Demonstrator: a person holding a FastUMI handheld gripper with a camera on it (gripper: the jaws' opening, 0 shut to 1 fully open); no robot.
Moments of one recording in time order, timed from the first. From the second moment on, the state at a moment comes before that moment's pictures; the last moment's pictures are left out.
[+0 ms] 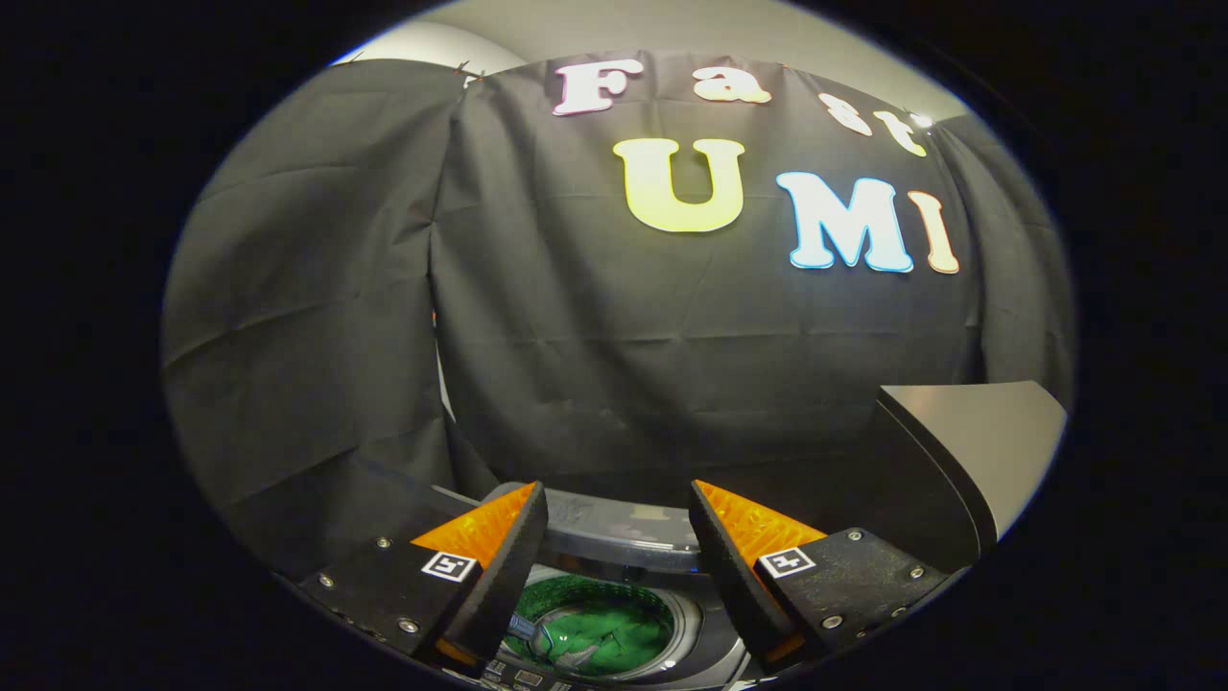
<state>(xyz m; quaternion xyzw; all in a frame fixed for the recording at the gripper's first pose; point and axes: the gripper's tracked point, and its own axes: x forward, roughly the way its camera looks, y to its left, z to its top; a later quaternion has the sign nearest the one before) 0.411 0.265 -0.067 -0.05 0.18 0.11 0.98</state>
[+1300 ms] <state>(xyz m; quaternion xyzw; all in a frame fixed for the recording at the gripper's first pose) 0.296 0.124 0.022 -0.01 0.09 0.09 0.99</state>
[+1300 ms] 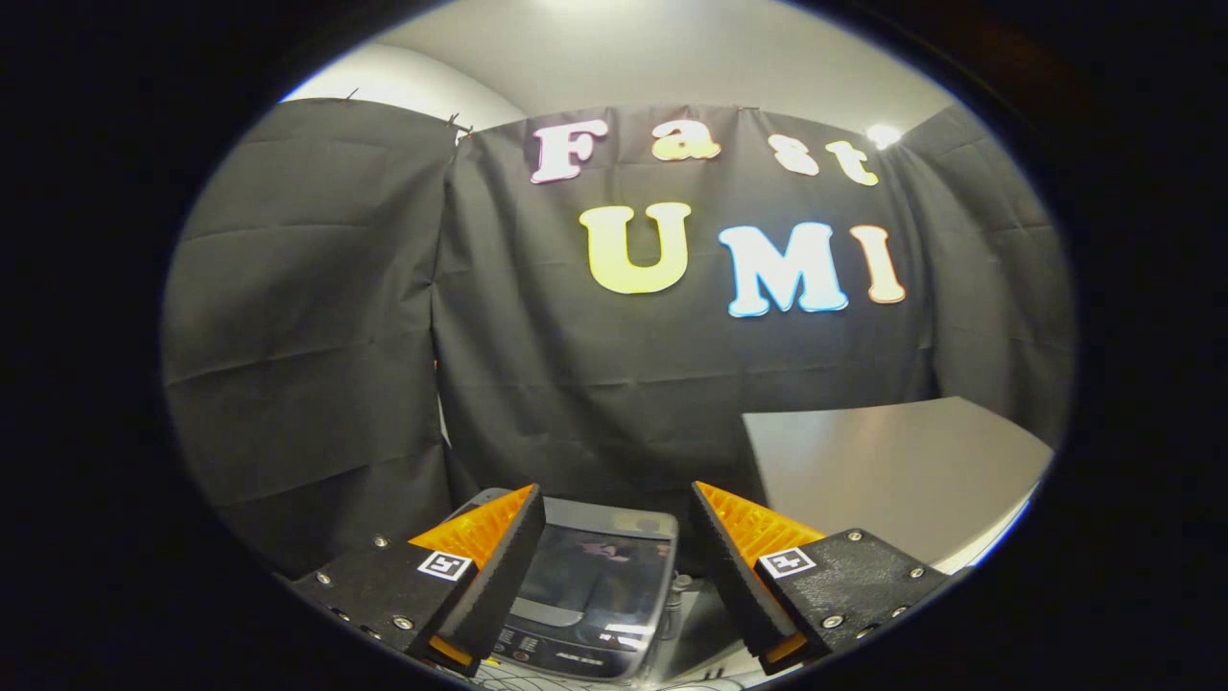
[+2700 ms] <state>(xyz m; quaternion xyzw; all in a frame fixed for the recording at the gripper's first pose) 0.116 -0.081 0.065 0.01 0.03 0.03 1.00</state>
